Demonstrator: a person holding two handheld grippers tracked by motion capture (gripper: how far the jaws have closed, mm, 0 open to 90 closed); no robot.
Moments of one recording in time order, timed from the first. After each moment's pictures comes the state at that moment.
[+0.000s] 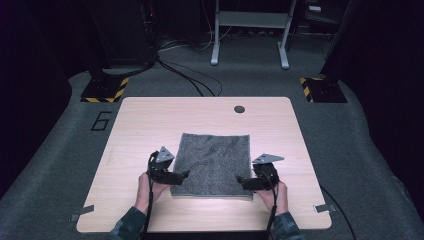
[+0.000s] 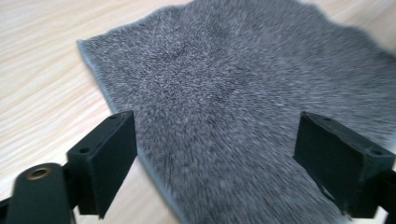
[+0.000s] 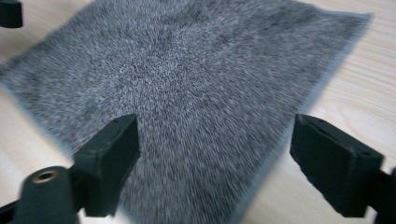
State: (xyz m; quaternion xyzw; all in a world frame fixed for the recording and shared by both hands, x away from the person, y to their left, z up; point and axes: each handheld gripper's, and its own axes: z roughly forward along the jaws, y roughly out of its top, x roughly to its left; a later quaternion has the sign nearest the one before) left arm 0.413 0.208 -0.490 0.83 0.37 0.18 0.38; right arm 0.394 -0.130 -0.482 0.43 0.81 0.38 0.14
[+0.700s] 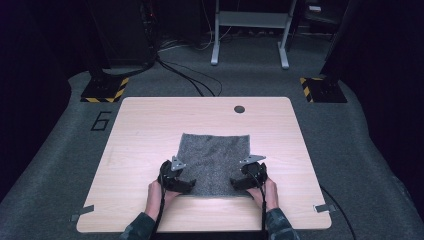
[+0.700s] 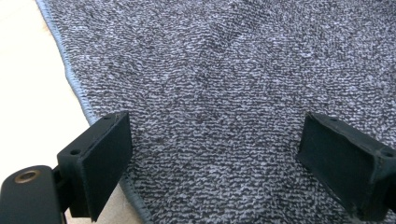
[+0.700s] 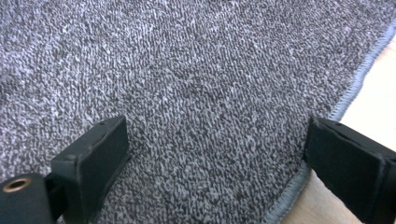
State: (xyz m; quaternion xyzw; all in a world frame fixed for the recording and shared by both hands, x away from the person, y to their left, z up) left arm 0.403 0.189 -0.525 0.84 0.39 0.17 0.34; right arm 0.416 -0.112 -0.520 0.42 0.84 0.31 0.16
